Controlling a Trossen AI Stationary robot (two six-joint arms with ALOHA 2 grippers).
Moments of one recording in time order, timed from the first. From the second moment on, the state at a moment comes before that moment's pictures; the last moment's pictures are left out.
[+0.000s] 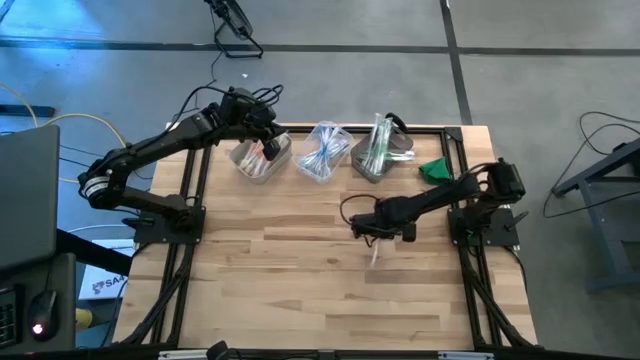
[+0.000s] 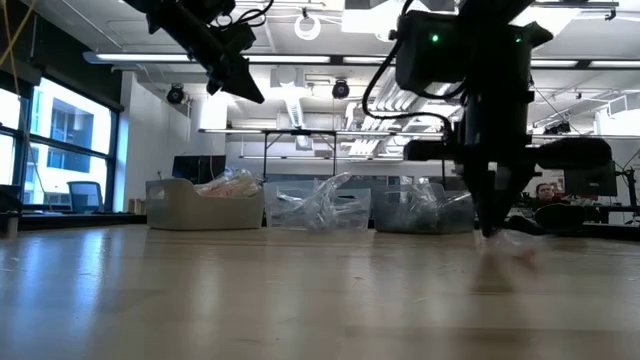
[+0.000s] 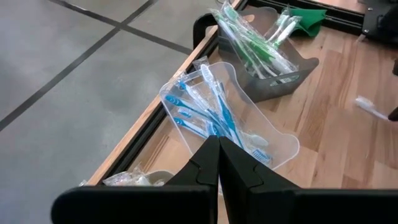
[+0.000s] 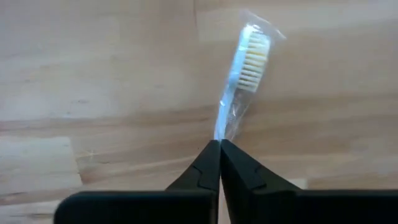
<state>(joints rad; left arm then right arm) 0.65 1.25 1.11 -0.41 0.12 0.10 0.12 1.73 1.00 -0.79 0.14 1.84</state>
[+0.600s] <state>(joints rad) 0.65 1.25 1.11 -0.35 0.11 -0.01 -0.06 1.28 1.00 -0.74 0.44 1.23</state>
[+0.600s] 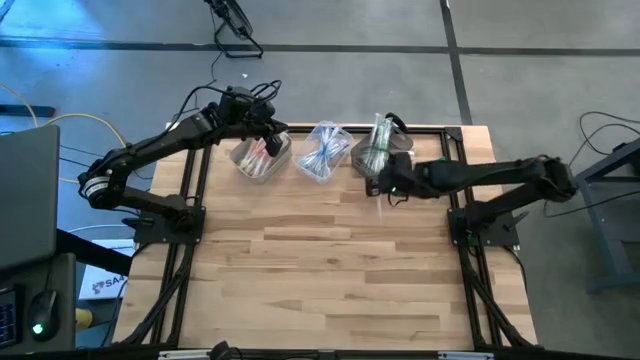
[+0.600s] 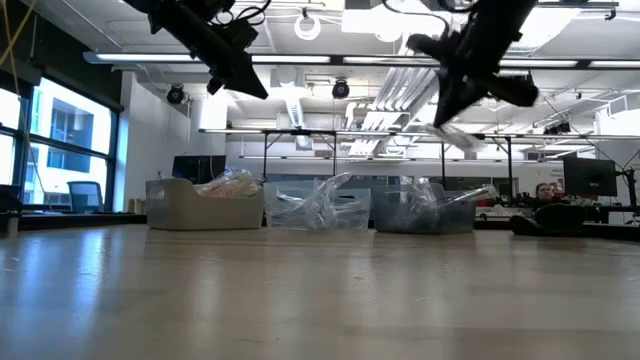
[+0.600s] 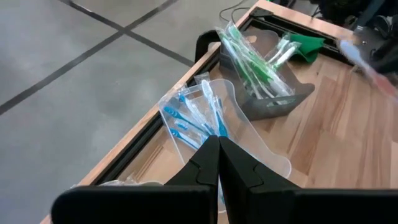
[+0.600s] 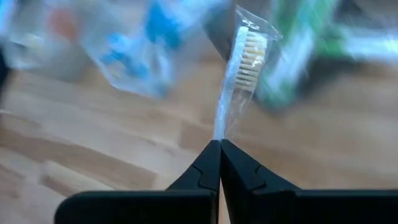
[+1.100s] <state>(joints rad) 0.65 1.25 1.11 -0.29 0.26 0.00 -0.32 1.25 1.00 -0.10 0.11 0.54</state>
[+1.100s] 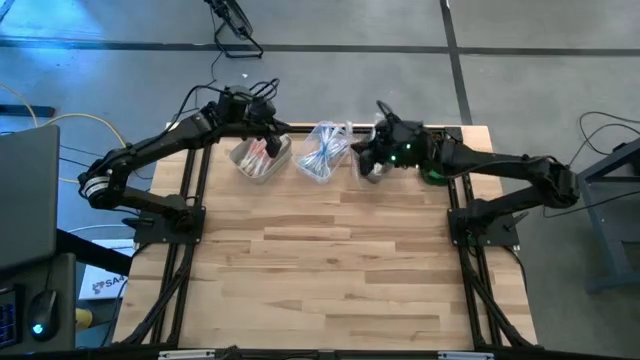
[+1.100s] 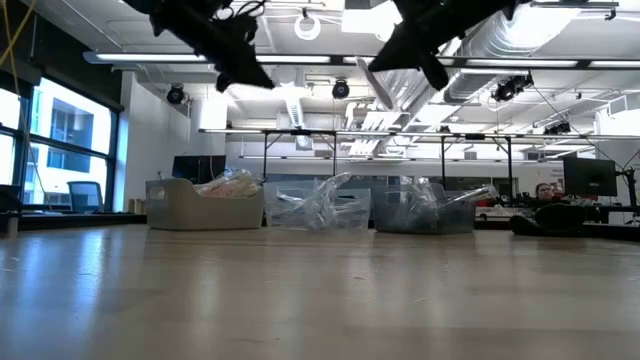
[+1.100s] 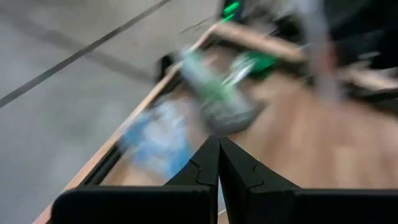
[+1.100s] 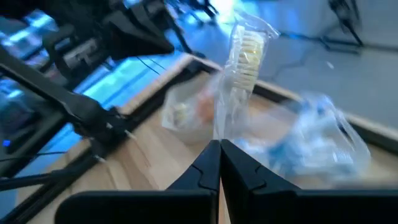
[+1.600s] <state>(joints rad) 0.61 1.31 1.11 0.19 0.47 -0.18 -0.41 1.25 1.00 0.11 -0.11 0.29</state>
